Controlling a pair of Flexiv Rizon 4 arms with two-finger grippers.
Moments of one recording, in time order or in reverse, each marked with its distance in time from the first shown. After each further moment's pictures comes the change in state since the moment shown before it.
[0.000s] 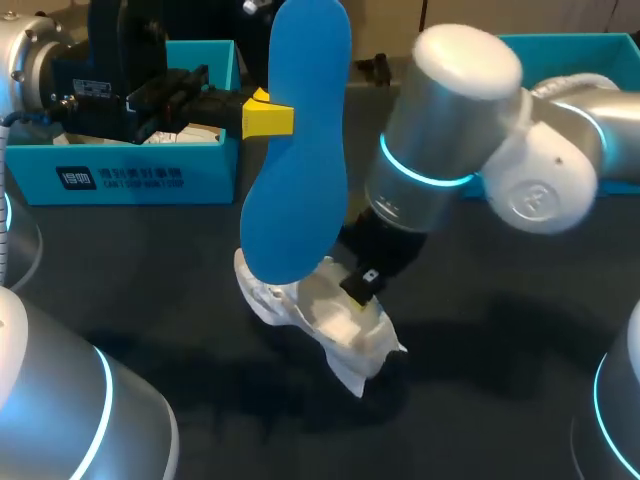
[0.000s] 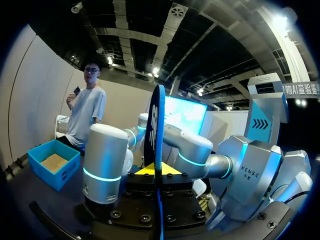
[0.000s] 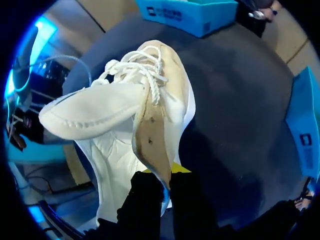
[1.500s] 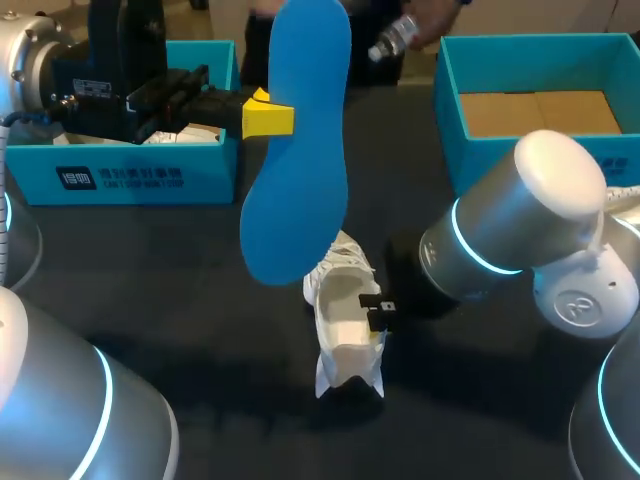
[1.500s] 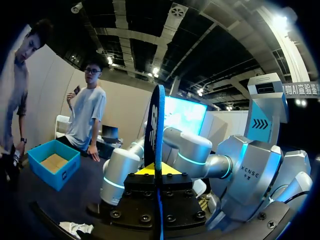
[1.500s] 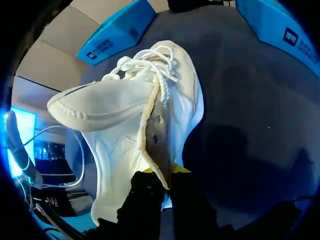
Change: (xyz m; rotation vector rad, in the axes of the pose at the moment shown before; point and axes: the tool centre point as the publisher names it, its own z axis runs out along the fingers) left arm 0.000 0.000 0.000 0.000 0.000 0.000; right arm -0.015 -0.023 0.056 -0.204 0.108 0.585
